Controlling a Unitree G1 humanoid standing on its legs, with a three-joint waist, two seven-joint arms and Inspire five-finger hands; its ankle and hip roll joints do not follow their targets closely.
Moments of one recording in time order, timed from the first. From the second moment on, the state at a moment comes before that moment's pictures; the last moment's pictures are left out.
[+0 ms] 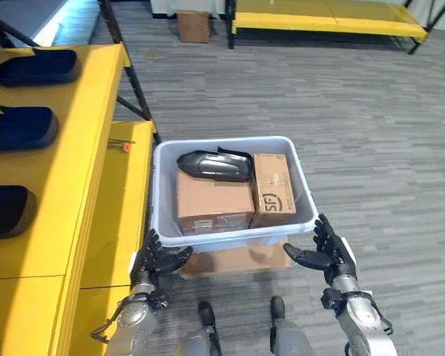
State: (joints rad) left arm 0.13 0.33 -0.04 0.32 -0.51 -0.10 0.20; right arm 0.14 -0.25 0.10 0.15 0.36 -0.12 -0.06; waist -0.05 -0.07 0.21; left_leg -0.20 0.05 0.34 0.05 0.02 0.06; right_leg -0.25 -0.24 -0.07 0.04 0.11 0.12
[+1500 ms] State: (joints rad) left arm 0.22 0.26 -0.07 0.30 -0.58 -0.09 0.16; right arm -0.28 -0.65 0.15 0.06 0.18 -0.13 -0.14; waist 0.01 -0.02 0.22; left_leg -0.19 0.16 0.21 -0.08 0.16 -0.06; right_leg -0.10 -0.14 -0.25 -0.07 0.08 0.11
